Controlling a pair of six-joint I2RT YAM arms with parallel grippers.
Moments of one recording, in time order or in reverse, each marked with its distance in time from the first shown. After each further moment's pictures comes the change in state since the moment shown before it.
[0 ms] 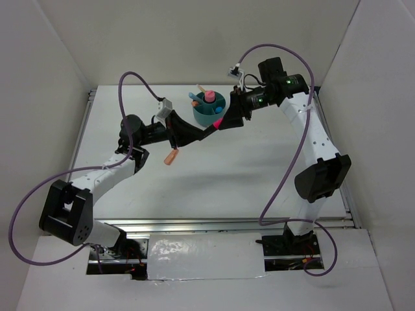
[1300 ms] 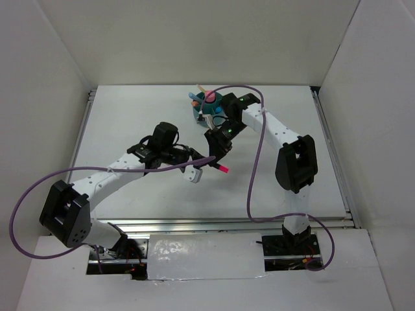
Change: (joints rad) left arm -0.210 0.003 0.129 -1.090 -0.150 1.796; right arm 0.210 0.205 -0.192 -0.130 0.186 -0.190
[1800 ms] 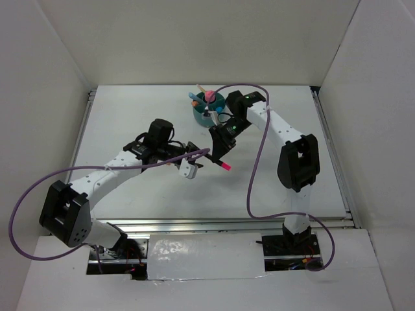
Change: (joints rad) left arm 0.054 0.000 0.012 -0.025 0.086 0.006; right arm -0.058 0.000 -0.001 0.008 -0.013 0.034
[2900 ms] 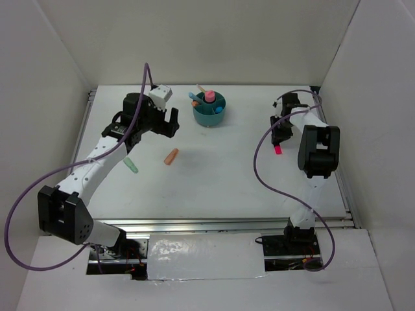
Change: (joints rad) left arm 0.204 0.016 0.245 -0.040 -0.785 -1.330; right arm -0.499 0.127 -0.232 0.662 0.853 0.355
